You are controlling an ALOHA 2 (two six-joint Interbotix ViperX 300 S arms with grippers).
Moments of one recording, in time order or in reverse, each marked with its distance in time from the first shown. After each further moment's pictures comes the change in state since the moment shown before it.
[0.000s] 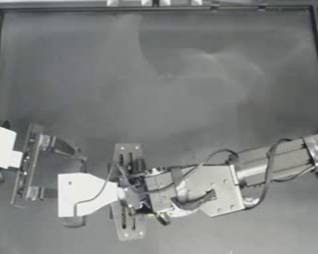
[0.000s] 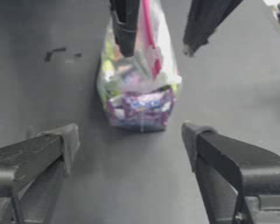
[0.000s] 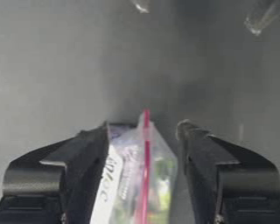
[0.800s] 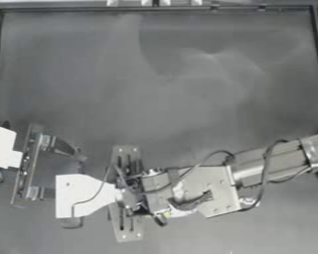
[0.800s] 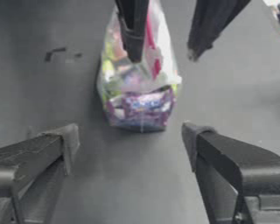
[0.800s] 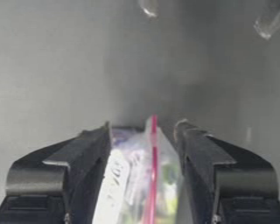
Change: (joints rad) left arm 0.000 0.000 0.002 0.000 0.000 0.000; right arm 0.003 0.021 -0.021 0.014 0.000 -0.002
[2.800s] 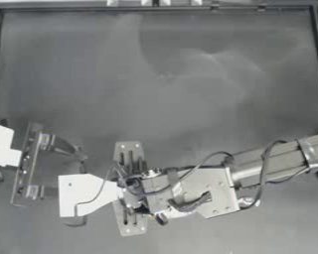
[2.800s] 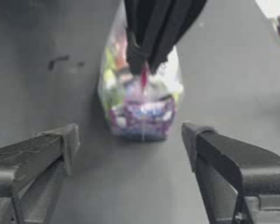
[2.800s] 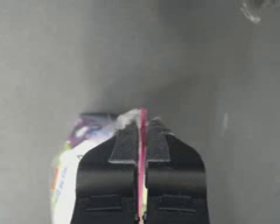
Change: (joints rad) left arm 0.000 0.006 0.003 -0.018 -0.049 0.000; right arm 0.008 -0.006 0.018 -0.063 0.035 -0.003
